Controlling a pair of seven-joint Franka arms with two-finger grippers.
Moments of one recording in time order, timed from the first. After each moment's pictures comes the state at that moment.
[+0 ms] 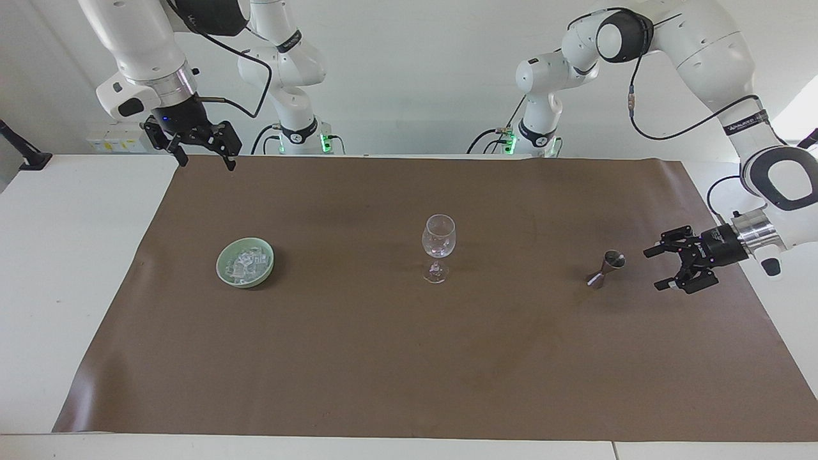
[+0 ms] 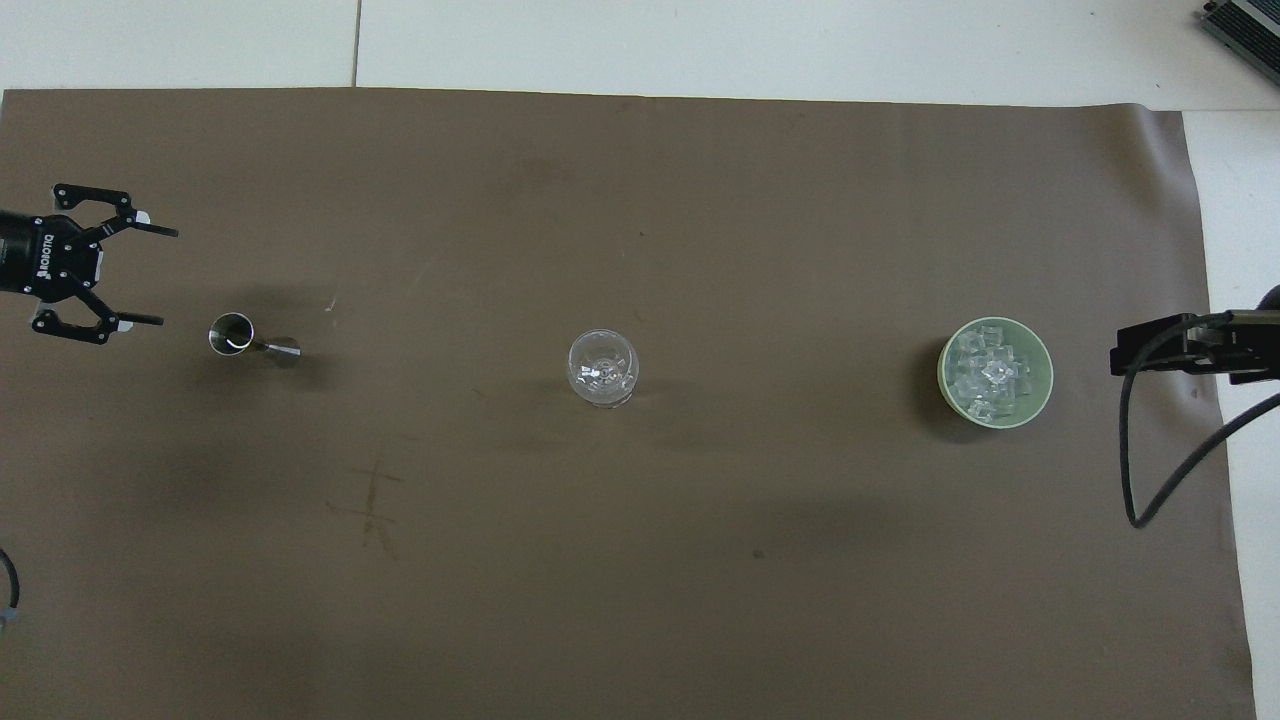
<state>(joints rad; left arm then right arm) 0.22 0.49 0.12 -1.52 -0.75 1.62 -0.73 0.02 -0.09 -0.05 -1.68 -0.03 1.58 0.08</state>
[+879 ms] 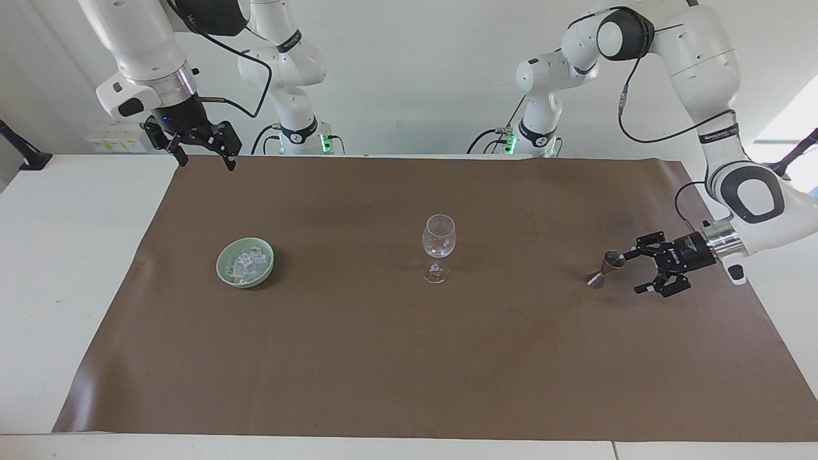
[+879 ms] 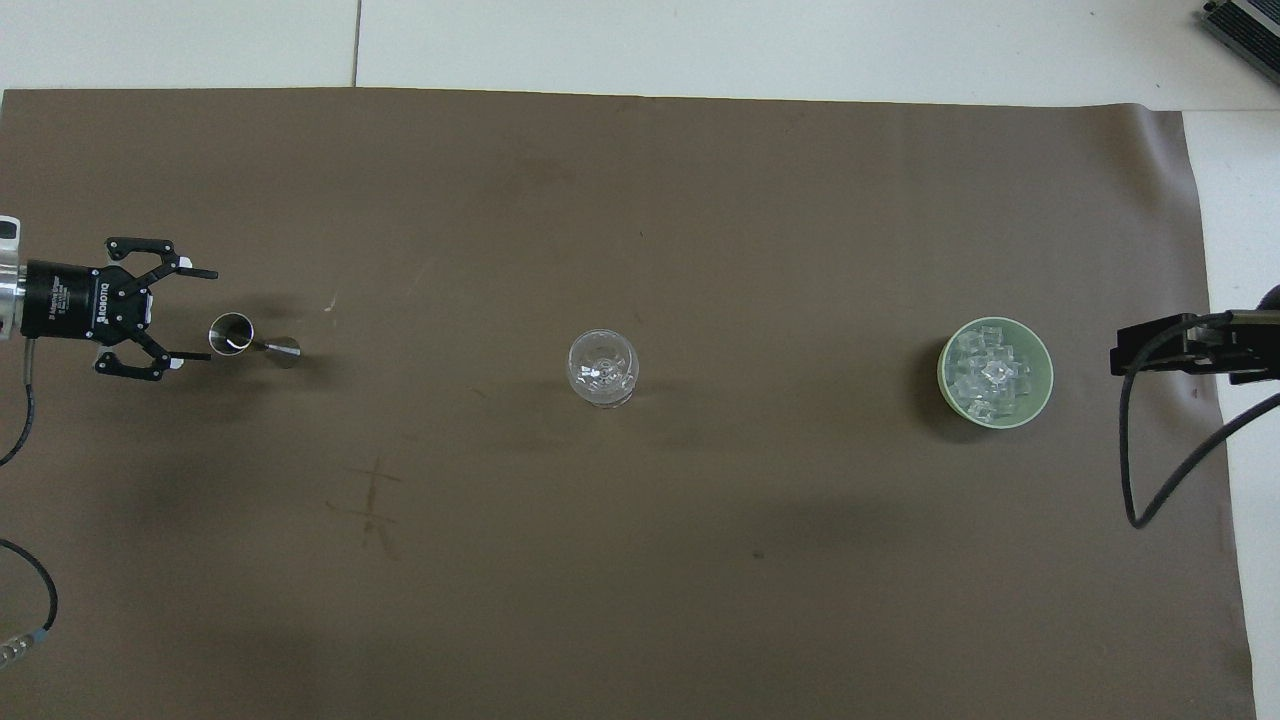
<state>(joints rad) 0.24 0.47 0.12 -1.72 -0.85 1.71 -0.73 0.02 -0.09 -0.05 -1.68 -0.03 1.58 0.08</state>
